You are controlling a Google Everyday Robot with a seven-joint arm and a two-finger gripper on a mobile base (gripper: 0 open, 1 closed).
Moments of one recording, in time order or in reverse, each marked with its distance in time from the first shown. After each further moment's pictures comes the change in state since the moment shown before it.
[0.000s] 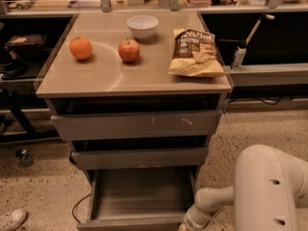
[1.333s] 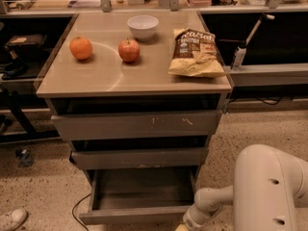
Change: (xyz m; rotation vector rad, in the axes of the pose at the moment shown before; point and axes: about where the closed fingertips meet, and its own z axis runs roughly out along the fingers) arm 0.000 0.000 0.000 0.000 0.000 0.000
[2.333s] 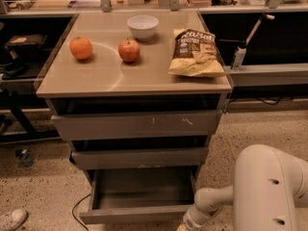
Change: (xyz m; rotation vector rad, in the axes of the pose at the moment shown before) arm 0.000 0.000 0.000 0.000 0.000 0.000
